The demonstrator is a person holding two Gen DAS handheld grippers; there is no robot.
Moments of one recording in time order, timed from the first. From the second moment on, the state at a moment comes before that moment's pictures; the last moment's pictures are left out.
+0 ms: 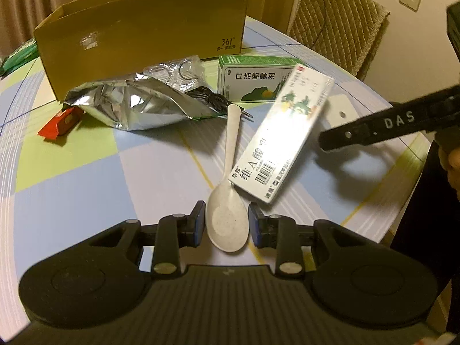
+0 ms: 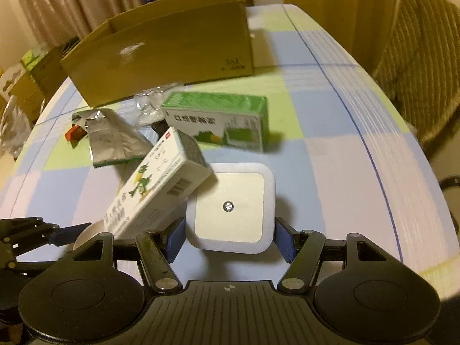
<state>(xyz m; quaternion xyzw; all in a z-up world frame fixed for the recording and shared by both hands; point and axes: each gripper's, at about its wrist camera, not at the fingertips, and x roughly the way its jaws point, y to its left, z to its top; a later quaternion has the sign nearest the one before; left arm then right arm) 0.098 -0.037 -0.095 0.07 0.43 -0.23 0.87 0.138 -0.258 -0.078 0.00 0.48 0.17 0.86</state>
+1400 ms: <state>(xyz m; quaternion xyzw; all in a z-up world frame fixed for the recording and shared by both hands) 0.086 -0.041 -0.096 0.10 0.39 -0.22 0.89 0.131 -0.257 -0.091 -0.04 0.43 0.13 0.89</state>
